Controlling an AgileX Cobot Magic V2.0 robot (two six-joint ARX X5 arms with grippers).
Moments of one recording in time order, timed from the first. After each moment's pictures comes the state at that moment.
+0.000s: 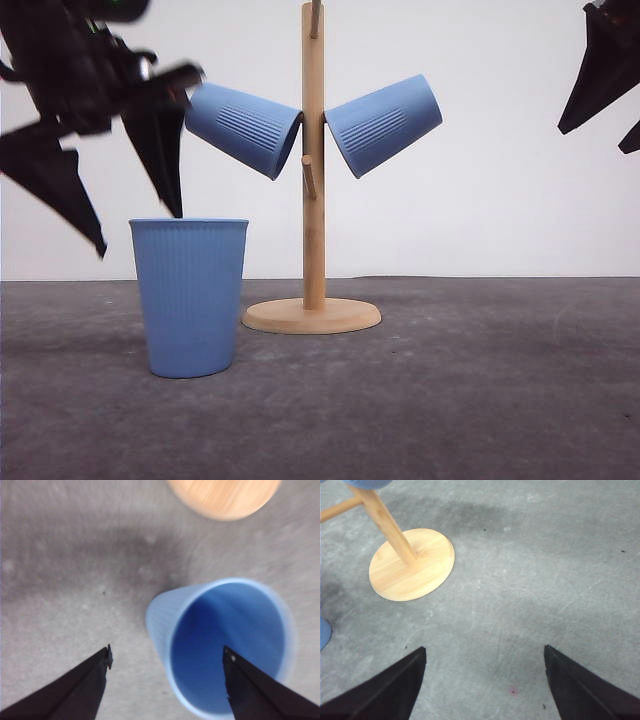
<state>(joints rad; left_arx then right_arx) -0.41 1.54 1.23 -0.88 0.16 -0.32 0.07 1.01 0.80 -0.42 -0.36 0.00</state>
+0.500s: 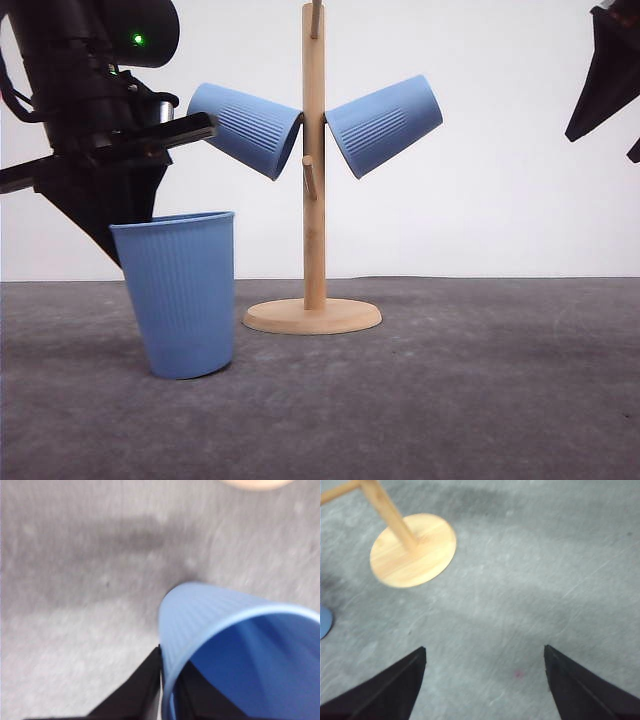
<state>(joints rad) -0.44 1.61 1.24 -0.90 0.13 -0.29 0.09 0.96 0.77 -0.47 -0.36 0.00</state>
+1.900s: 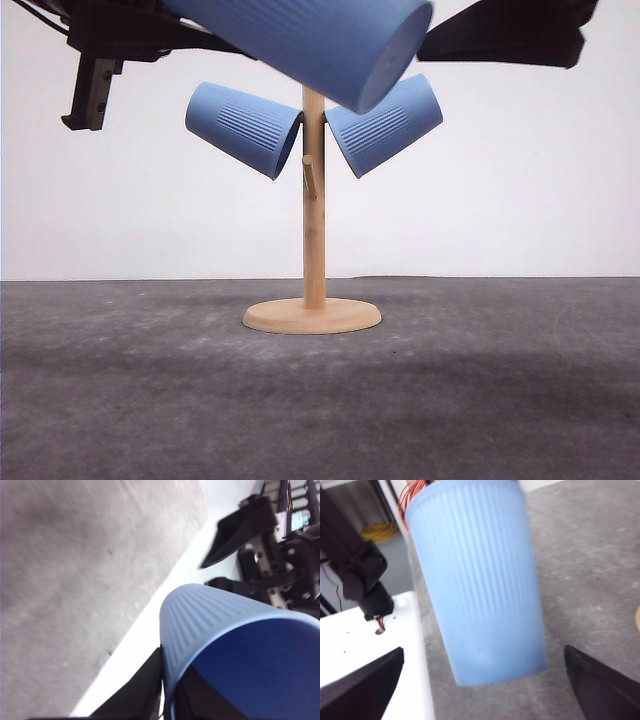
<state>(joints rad) -0.45 1.36 1.12 -0.79 1.00 -0.20 0.69 0.78 0.59 -0.19 -0.61 -0.04</state>
